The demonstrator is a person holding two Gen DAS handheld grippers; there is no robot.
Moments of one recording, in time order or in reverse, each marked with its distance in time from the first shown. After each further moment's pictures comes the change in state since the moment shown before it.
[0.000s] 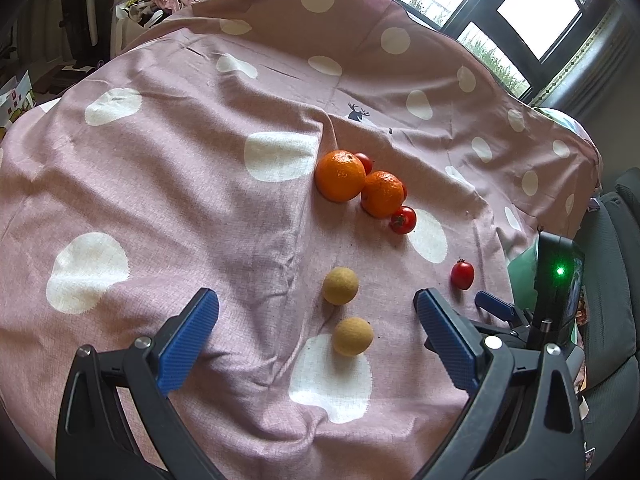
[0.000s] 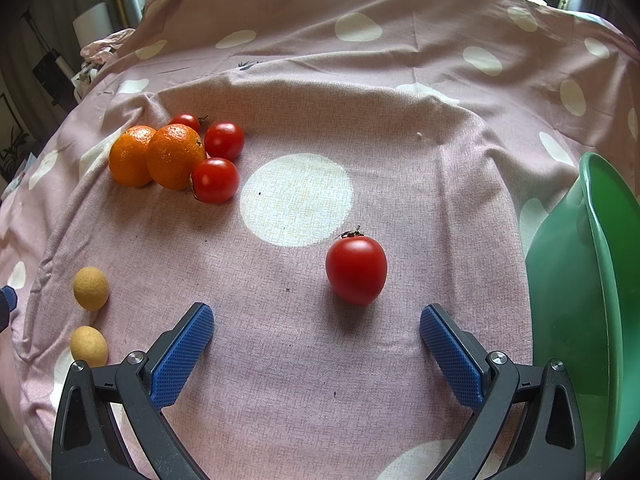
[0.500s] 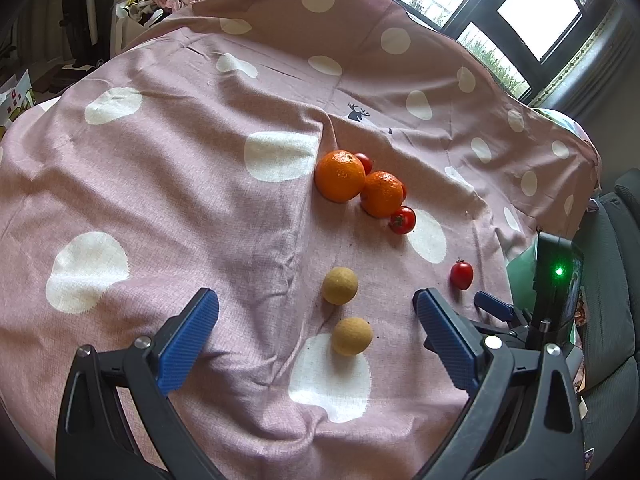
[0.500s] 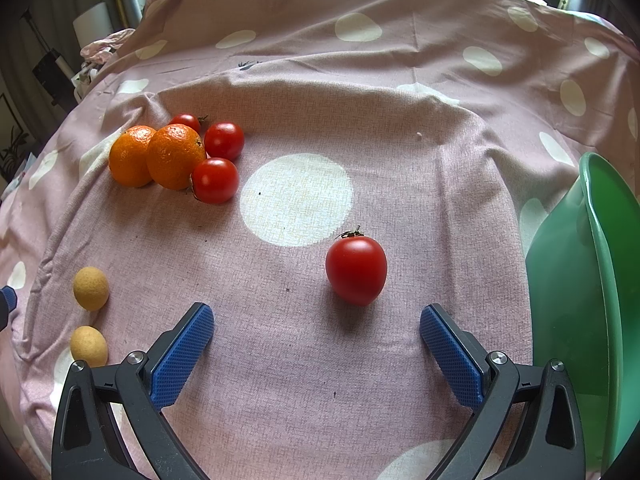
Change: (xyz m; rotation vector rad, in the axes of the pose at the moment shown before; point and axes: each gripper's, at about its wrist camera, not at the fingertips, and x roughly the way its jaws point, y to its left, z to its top) left arm 0.001 0.000 0.000 -0.003 0.002 -0.001; right arm 0.001 0.000 0.000 0.000 0.000 0.000
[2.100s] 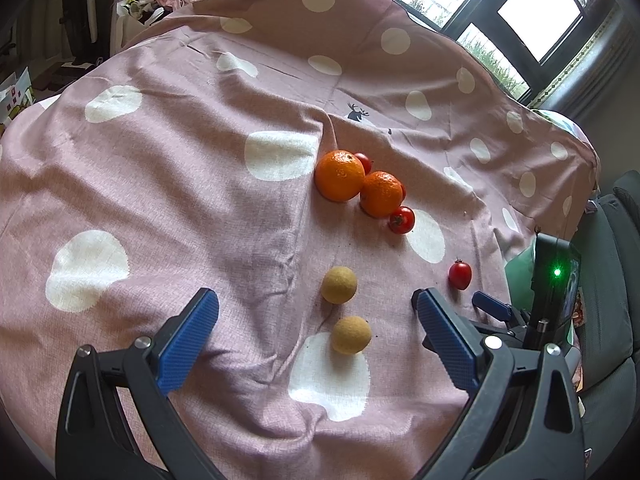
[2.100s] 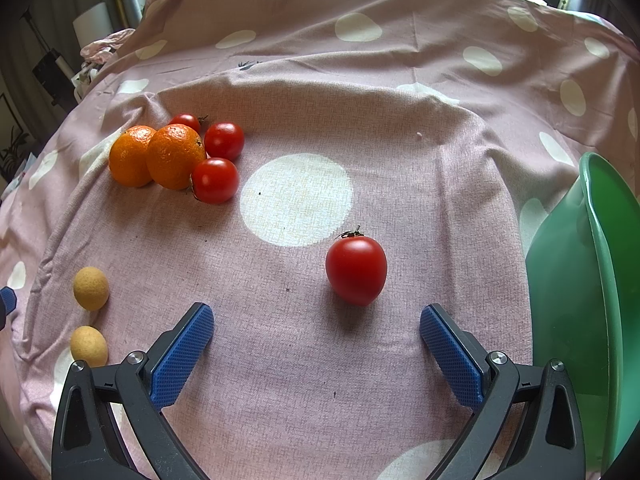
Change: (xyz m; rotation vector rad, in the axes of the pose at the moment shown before) left arm -0.003 -0.001 0.000 -0.005 0.002 -0.004; right arm -0.001 0.000 -0.001 0.000 0.000 0.000
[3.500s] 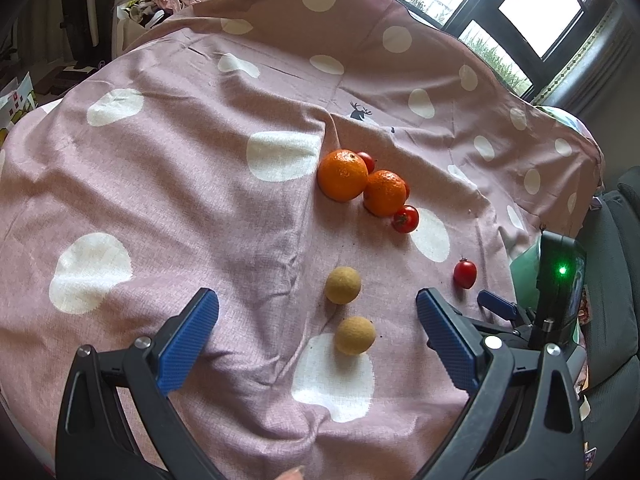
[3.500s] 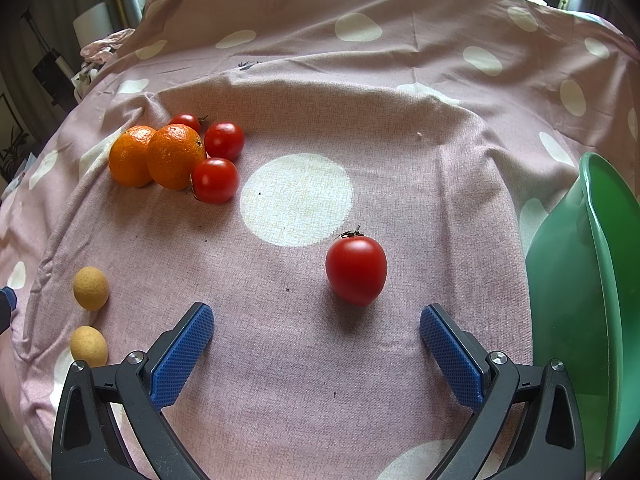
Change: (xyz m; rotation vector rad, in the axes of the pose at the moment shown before) left arm 0.000 -0.001 0.000 0.018 -0.002 0.020; right arm 0.001 0.000 0.001 0.000 0.000 0.000
